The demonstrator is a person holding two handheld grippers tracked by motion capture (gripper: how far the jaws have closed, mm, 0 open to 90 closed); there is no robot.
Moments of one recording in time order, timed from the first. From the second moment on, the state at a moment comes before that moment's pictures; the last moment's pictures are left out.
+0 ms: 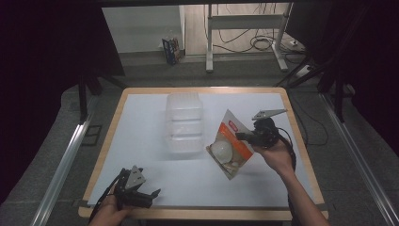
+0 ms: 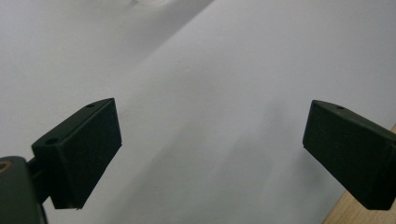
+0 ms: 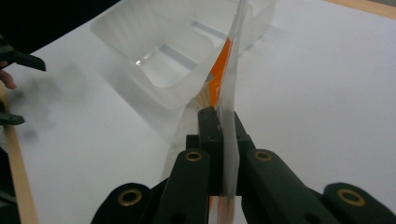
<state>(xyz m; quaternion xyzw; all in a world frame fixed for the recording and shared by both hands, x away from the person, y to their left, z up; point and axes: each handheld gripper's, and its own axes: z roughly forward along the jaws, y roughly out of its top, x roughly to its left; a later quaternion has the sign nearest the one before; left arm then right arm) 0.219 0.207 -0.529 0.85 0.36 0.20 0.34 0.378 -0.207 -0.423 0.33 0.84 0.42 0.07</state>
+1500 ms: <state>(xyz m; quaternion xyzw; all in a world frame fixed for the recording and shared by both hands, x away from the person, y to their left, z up) 0.220 0.212 -0.529 0.84 0.38 0.20 0.35 0.446 -0.159 -0.350 0.30 0.84 0.43 0.15</state>
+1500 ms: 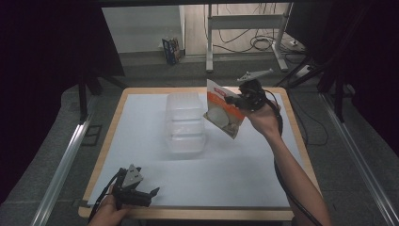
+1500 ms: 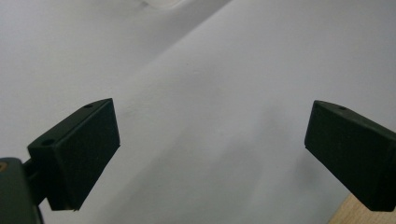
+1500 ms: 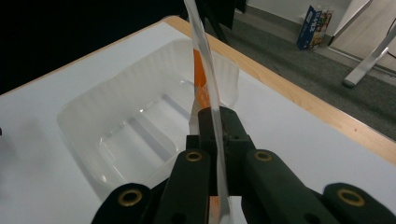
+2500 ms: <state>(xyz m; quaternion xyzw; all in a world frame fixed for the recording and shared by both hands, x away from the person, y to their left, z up) 0.220 0.212 -0.529 0.84 0.38 0.20 0.35 0.480 -0.092 -0.357 0.27 0.85 0.44 0.13</state>
